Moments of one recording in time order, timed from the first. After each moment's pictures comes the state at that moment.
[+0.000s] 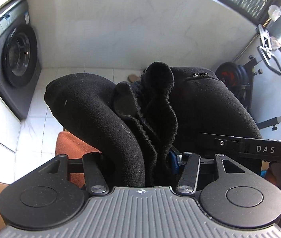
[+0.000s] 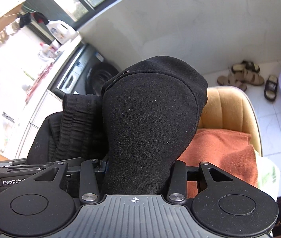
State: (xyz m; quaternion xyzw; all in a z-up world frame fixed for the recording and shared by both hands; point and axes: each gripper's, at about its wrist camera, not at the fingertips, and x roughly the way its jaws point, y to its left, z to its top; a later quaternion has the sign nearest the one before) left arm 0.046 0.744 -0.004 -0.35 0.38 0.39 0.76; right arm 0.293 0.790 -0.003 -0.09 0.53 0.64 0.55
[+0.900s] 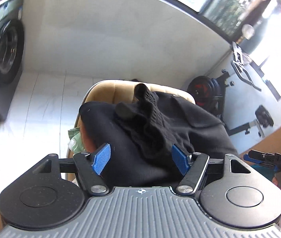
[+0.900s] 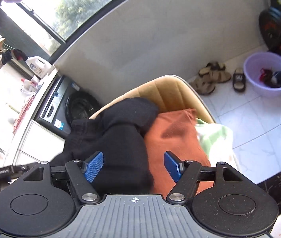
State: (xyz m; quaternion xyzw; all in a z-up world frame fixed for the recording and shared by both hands) left arm -0.096 0.724 -0.014 -0.35 0.30 0.32 0.83; right arm 0.318 0.609 -0.036 0.00 0.50 0.58 0.65
